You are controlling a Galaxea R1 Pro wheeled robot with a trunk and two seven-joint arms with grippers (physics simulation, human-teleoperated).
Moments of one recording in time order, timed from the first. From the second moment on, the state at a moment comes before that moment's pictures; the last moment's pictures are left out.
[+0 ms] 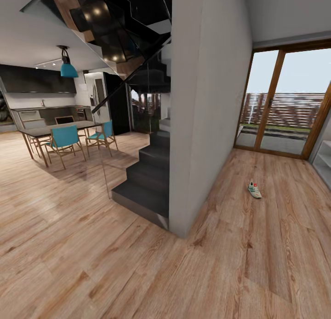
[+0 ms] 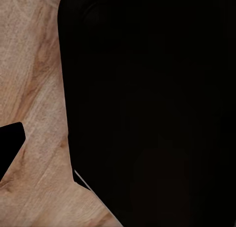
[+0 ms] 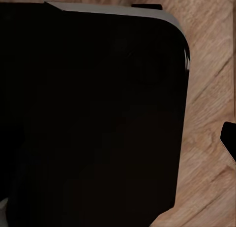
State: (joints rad) left arm 0.00 0.00 0.00 0.00 0.00 0.00 -0.01; right arm -0.01 0.02 0.00 -0.05 0.00 0.00 0.00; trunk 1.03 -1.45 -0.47
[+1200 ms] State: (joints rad) left arm -0.06 0.12 0.00 -0.15 0.00 -0.14 0.01; right arm -0.01 -0.10 -0.01 -0.20 0.00 -0.14 -0.01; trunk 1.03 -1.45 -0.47
